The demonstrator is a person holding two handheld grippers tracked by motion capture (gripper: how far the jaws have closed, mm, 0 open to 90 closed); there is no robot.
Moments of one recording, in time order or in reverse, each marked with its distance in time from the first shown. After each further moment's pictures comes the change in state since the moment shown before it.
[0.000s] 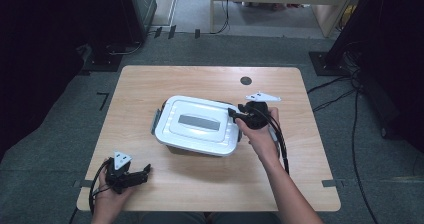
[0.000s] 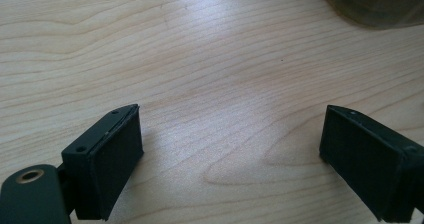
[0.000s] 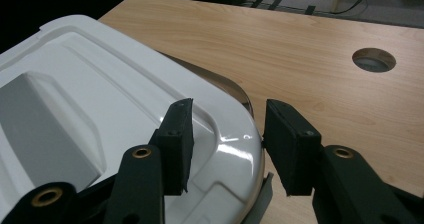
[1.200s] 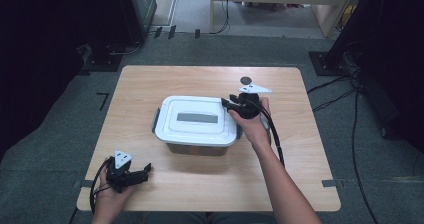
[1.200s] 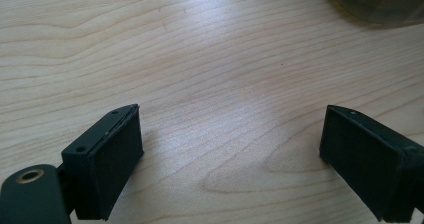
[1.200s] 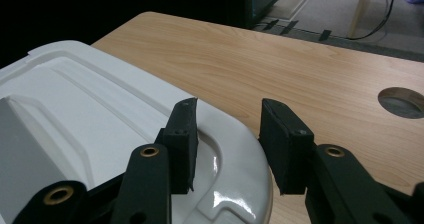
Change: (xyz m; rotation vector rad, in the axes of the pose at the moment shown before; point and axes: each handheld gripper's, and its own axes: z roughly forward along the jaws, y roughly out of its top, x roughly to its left) left arm 0.000 0.002 0.002 0.002 0.000 0.003; right arm -0.012 0.012 0.043 -0.064 0.062 -0.050
